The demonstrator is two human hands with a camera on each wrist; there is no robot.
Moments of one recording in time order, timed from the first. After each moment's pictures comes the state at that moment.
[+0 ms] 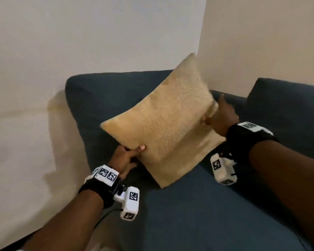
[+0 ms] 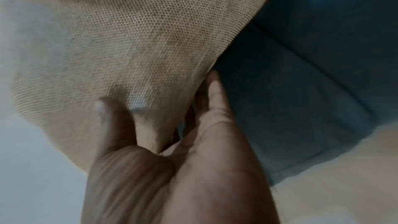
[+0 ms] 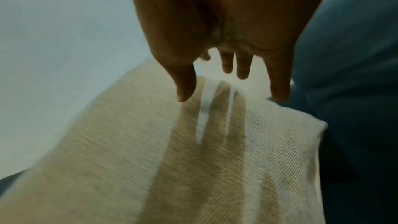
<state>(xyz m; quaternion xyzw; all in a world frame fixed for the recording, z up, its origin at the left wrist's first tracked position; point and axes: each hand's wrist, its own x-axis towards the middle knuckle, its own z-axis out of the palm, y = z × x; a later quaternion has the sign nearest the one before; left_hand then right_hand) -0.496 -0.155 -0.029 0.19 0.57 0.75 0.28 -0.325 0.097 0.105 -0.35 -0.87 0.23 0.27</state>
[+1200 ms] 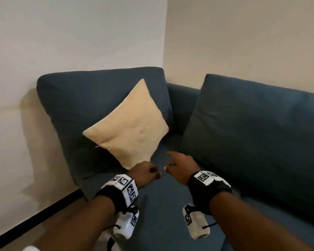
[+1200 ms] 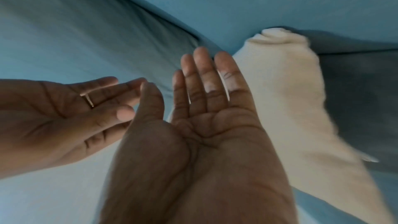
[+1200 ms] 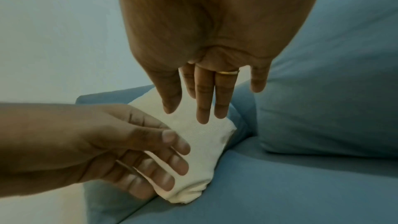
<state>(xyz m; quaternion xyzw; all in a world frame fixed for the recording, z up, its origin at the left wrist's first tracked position) -0.313 -0.134 -0.033 0.53 0.78 0.26 0.21 -0.168 -0.029 0.004 -0.34 -0.90 0.25 0.08</state>
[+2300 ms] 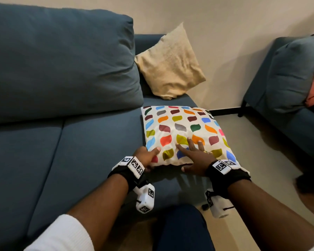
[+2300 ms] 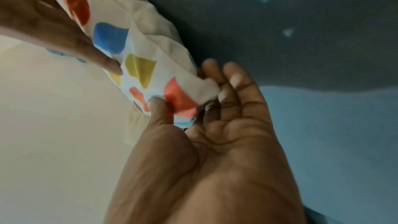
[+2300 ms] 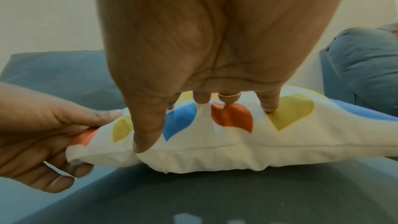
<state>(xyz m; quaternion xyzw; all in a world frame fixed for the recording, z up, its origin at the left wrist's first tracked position) 0.314 -0.074 -0.153 0.56 0.61 0.18 0.53 0.523 -0.149 -0.104 -0.70 -0.67 0.20 -0.14</state>
